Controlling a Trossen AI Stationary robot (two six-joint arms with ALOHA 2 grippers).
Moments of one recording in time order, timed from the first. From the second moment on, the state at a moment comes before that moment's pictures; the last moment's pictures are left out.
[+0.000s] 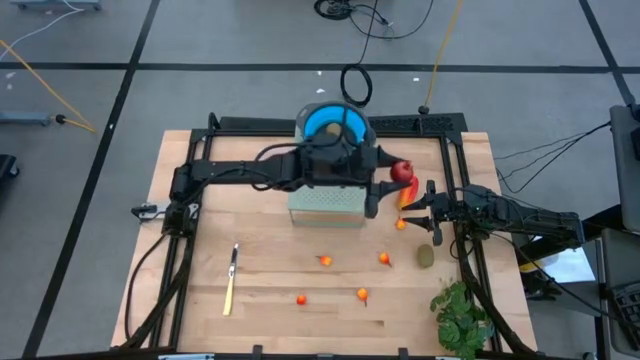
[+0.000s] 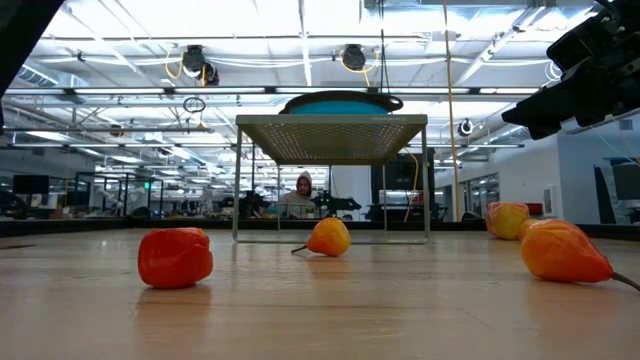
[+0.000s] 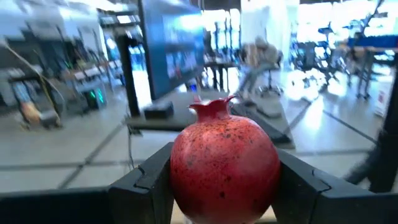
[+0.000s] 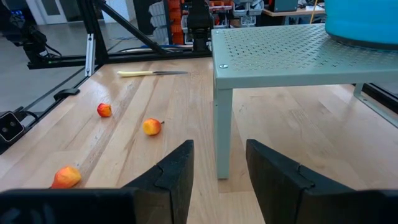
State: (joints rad) left arm 0.02 2.01 2.06 0.04 0.04 0.09; right arm -0.14 0.05 0.12 -0.26 -0.16 0.04
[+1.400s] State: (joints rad) left arm 0.07 2.01 2.06 0.13 -0.30 -0.85; right arm -0.14 0.05 0.12 -0.26 -0.16 0.04
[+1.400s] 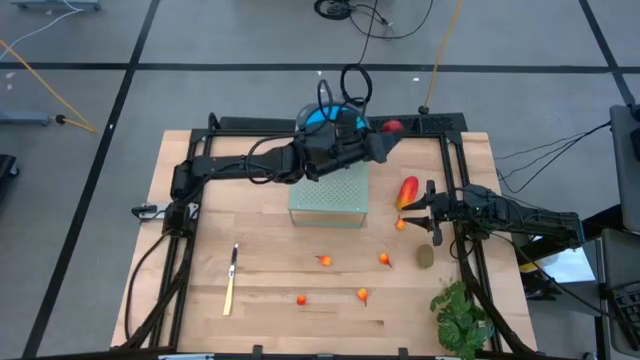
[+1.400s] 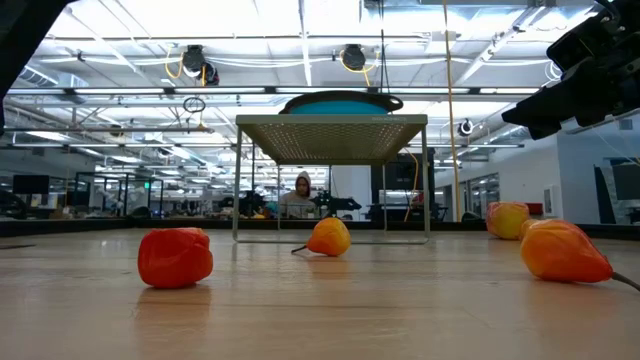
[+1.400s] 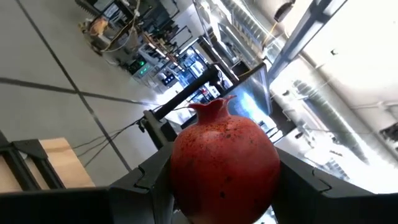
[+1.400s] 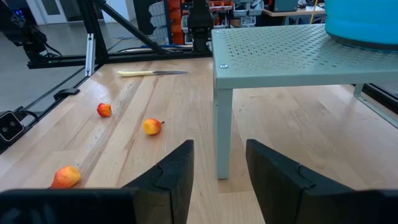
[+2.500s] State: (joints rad) left arm 0.01 2.01 2.06 -0.76 -0.71 -1.06; right arm -0.14 0.05 0.12 -0.26 -0.16 0.04
